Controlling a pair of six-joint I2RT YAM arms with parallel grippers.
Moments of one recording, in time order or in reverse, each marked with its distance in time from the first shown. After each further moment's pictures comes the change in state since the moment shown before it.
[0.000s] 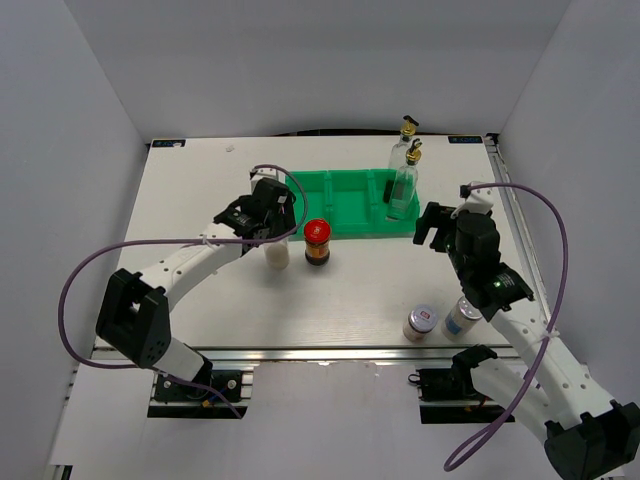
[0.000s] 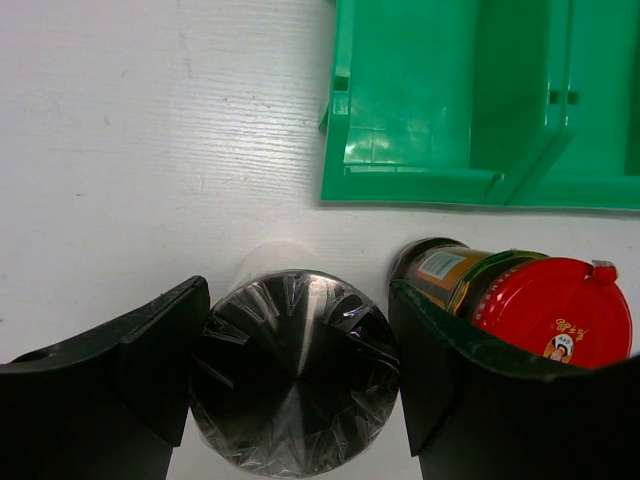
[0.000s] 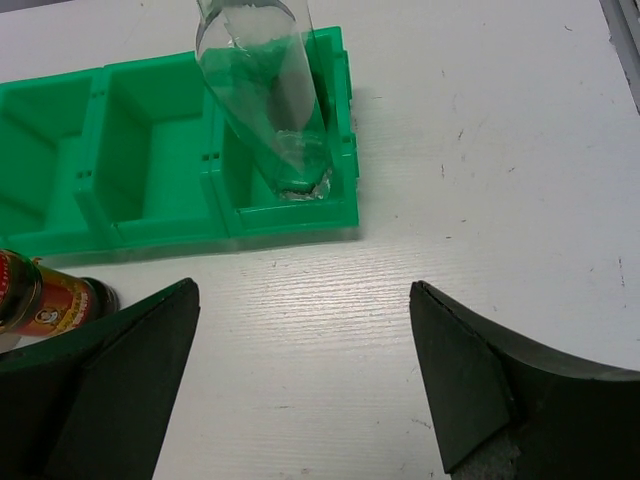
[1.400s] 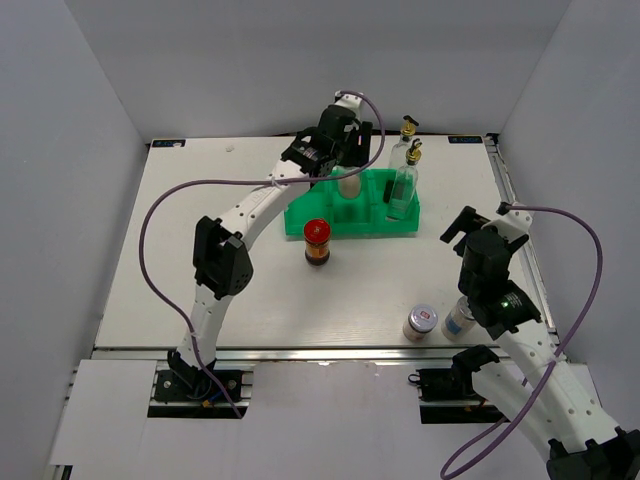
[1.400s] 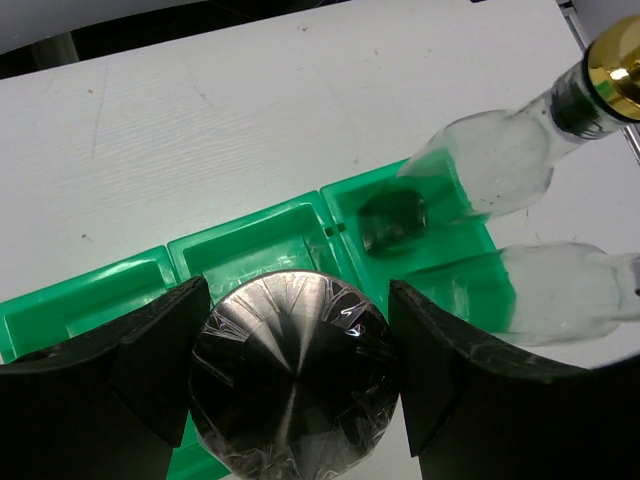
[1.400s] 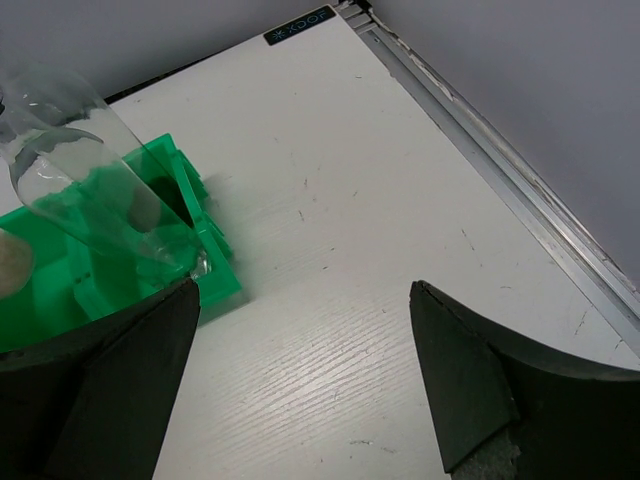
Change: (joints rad) left arm -0.093 0.706 1.109 -0.086 0.190 0.235; right arm 0.000 -0.152 -0.094 0.023 0.422 0.099
